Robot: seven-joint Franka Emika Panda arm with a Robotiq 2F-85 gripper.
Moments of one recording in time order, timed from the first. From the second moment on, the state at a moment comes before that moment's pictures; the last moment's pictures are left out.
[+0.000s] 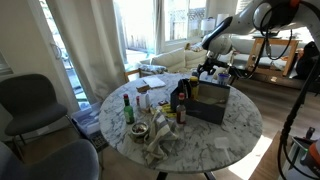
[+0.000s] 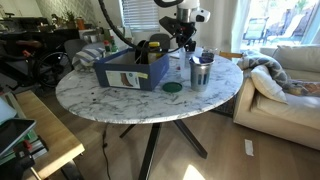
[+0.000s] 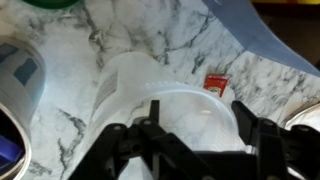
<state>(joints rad) -0.44 0.72 -0.10 -1.48 0.47 2.28 -0.28</state>
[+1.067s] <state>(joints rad) -0.49 0.66 -0.04 -1.29 0.47 2.12 -0.25</state>
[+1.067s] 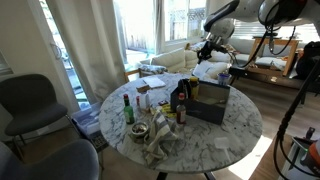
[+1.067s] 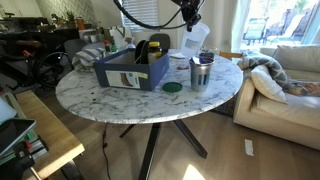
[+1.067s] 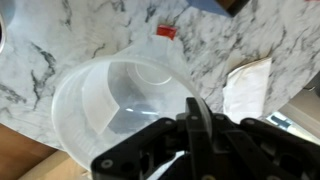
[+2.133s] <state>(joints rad) -0.40 0.25 -0.03 -1.25 0.19 1.49 -0.31</state>
